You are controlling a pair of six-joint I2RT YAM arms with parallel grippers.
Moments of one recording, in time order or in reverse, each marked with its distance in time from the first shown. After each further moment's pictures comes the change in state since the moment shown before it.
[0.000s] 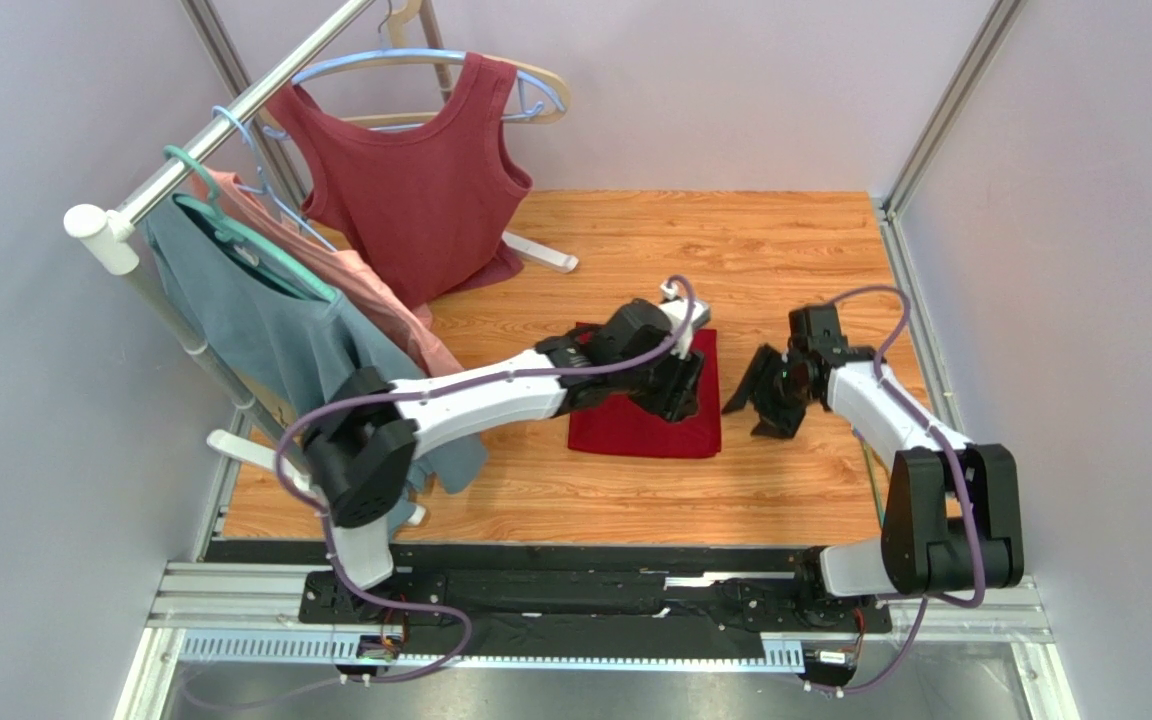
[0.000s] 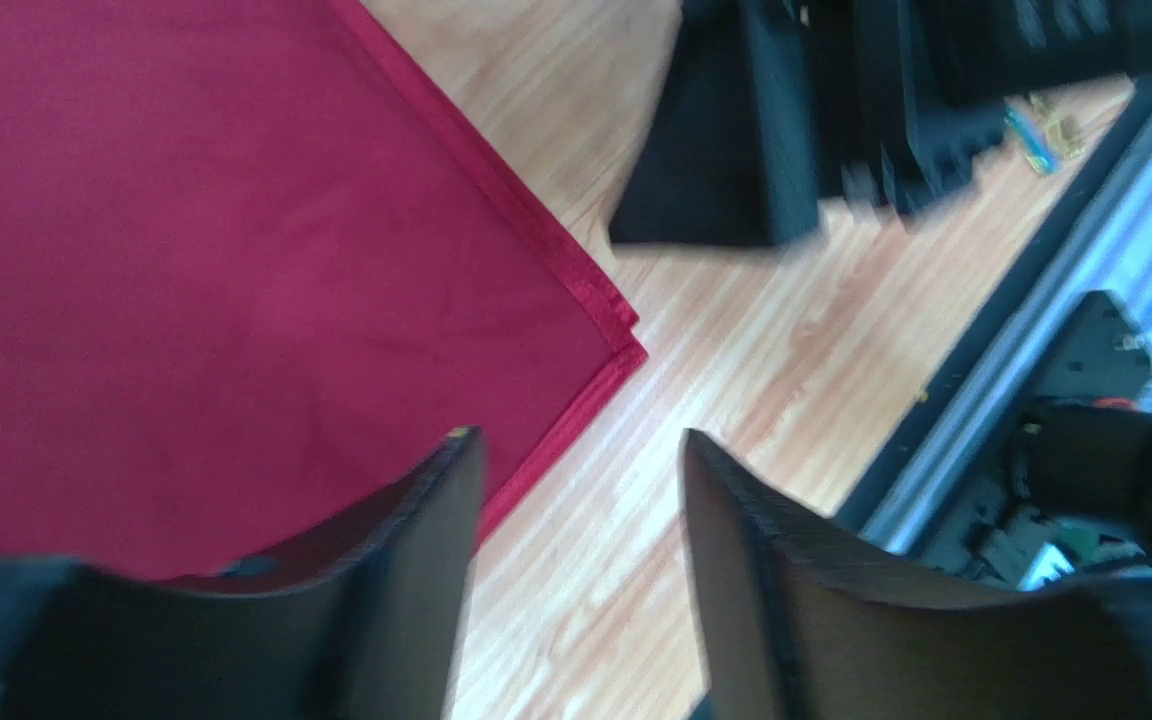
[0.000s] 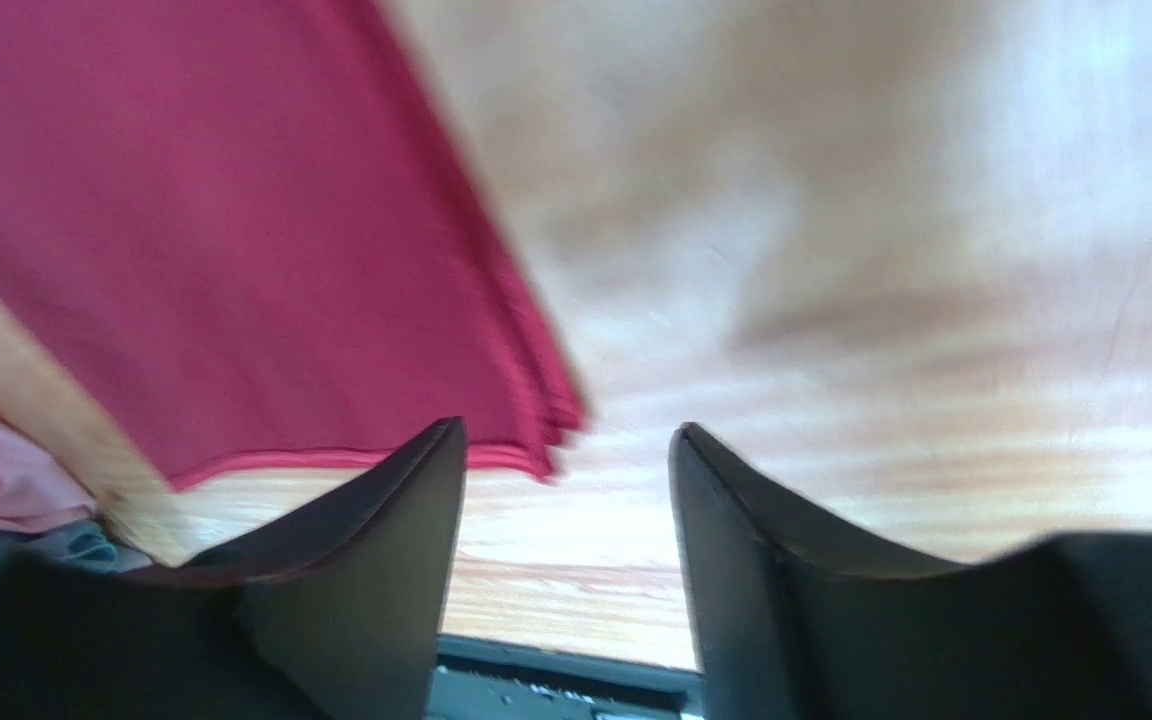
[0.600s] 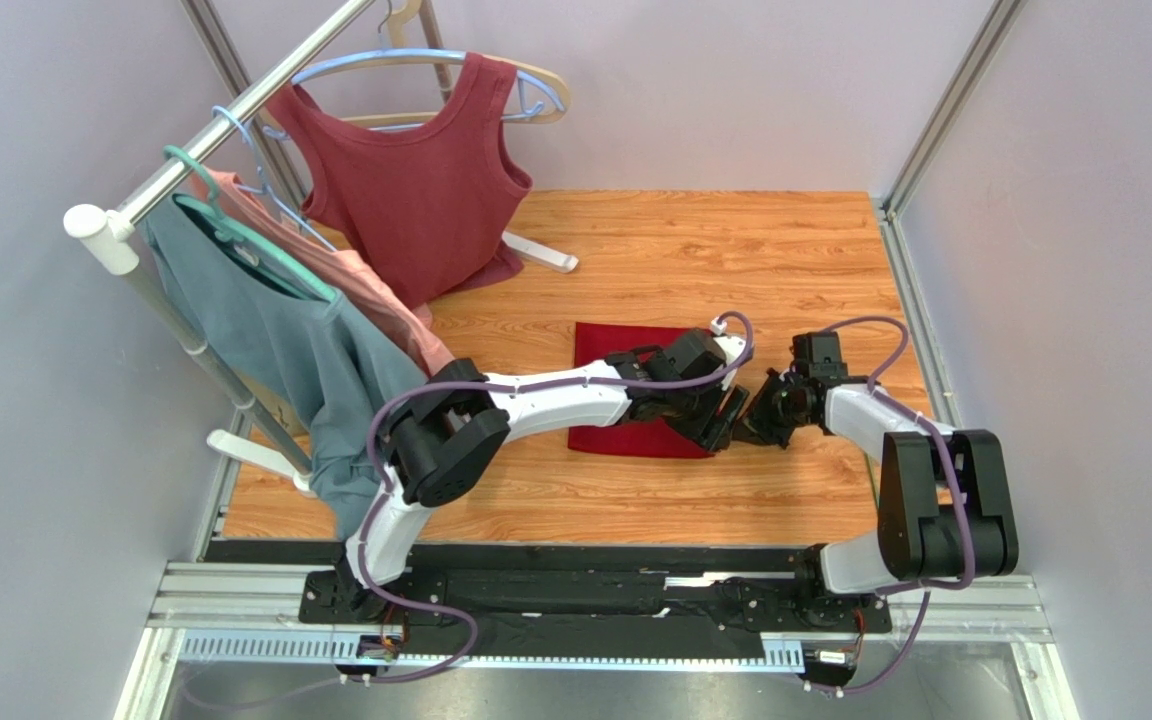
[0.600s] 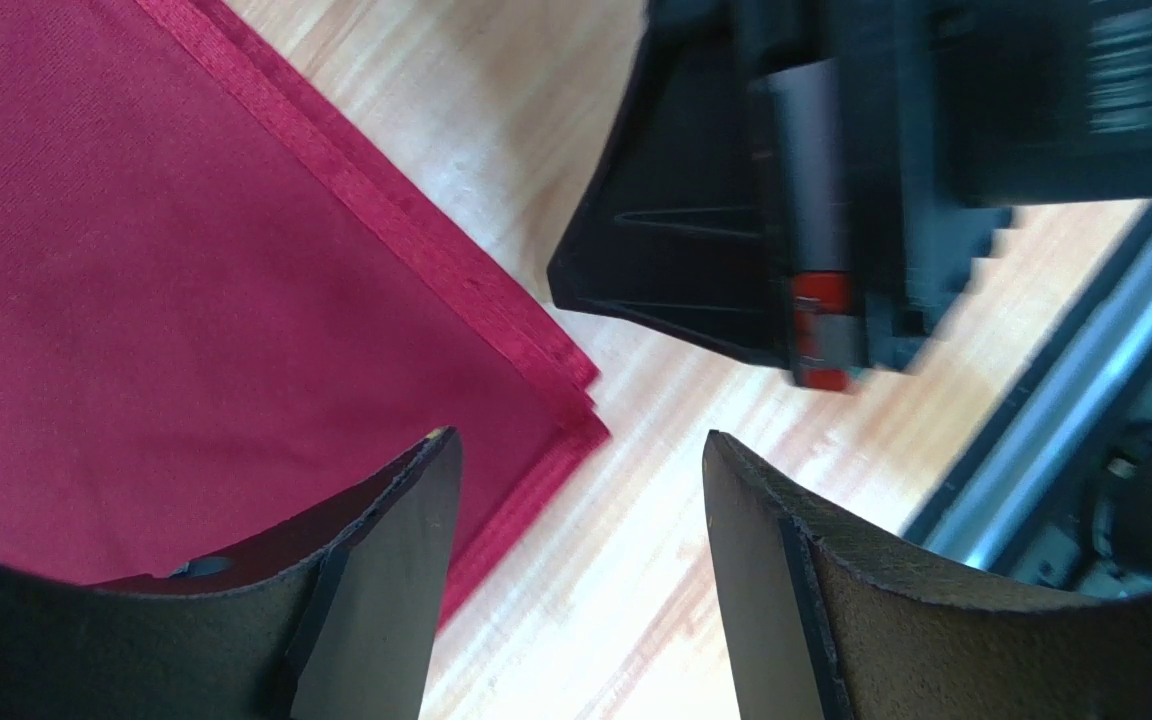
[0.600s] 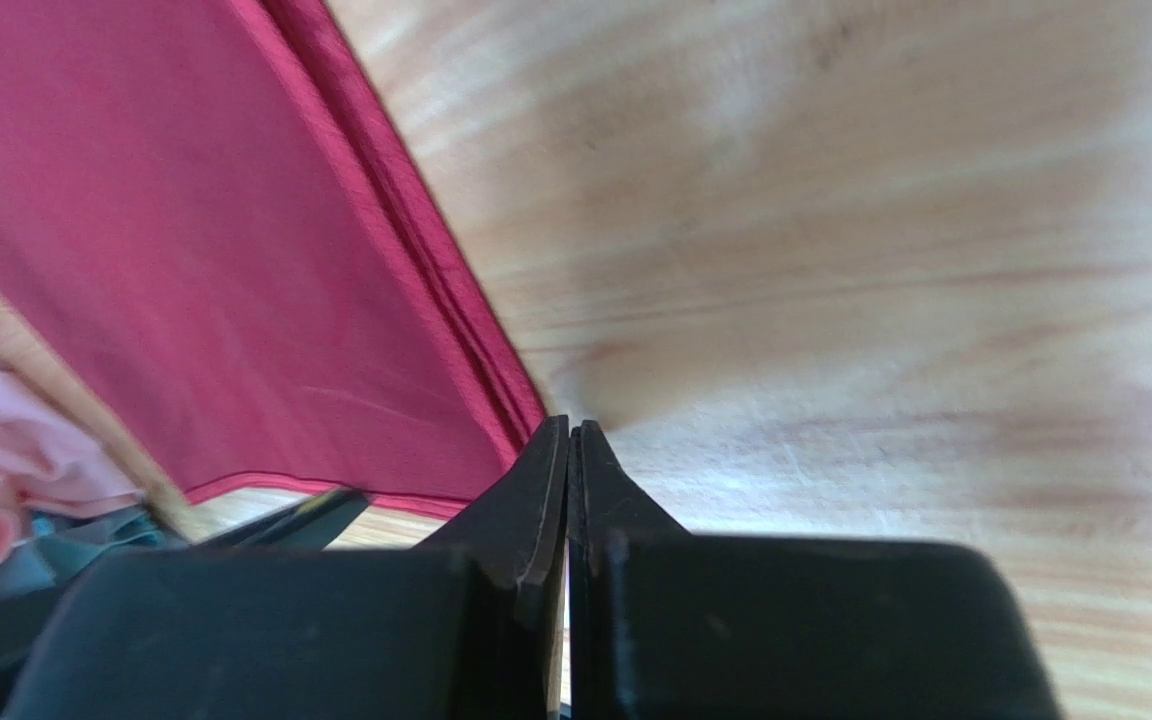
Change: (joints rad) left arm -0.076 0.318 0.223 -0.049 0.016 -0.014; right arm -0.040 0.037 -0.195 0.241 -0.117 0.034
